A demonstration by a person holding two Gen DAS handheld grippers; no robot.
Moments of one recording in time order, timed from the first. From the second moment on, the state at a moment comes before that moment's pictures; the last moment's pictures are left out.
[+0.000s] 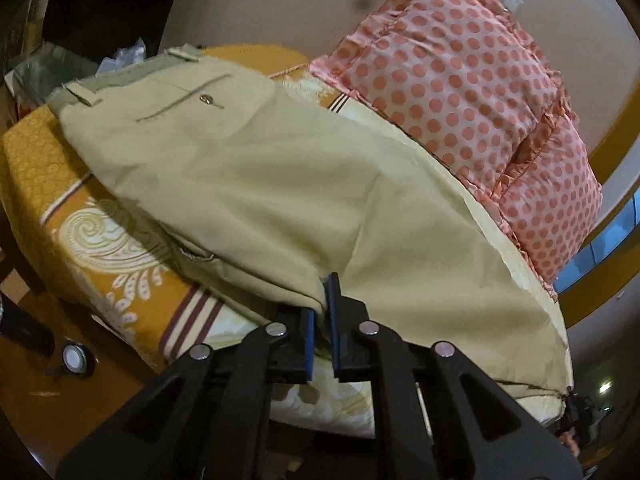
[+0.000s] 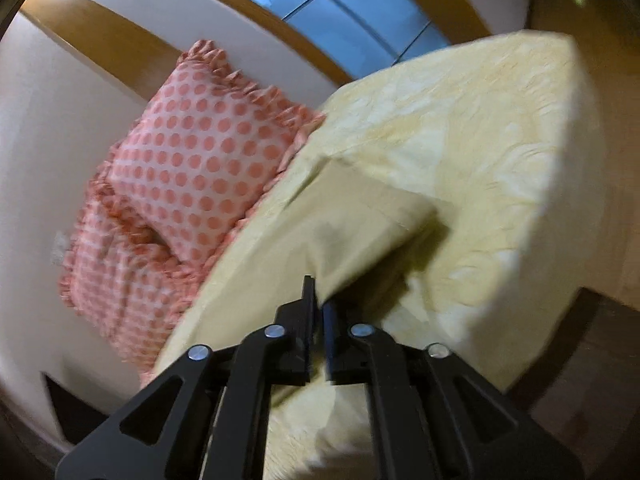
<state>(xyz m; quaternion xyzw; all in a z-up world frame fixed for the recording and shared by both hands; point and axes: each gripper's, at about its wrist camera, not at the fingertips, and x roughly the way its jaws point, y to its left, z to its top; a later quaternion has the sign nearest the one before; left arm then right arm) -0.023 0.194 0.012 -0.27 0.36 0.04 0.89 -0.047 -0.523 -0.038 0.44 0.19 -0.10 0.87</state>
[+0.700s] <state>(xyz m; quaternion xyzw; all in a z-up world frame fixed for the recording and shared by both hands) -0.072 0.221 0.020 -0.32 0.27 0.07 0.91 -0.019 -0.479 -0.018 0.31 0.16 -0.09 0.93</state>
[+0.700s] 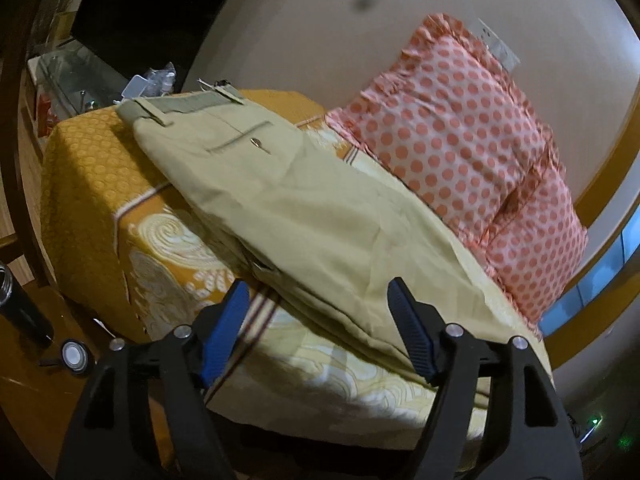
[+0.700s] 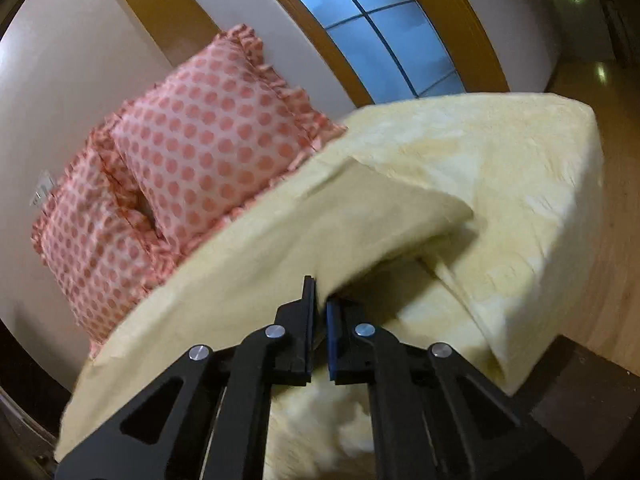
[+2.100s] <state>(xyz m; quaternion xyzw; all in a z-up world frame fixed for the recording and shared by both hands) 0.012 0.292 0.048 -0.30 0.29 0.19 0.89 0.015 -0.213 0.022 0.13 0.25 0.37 0.88</state>
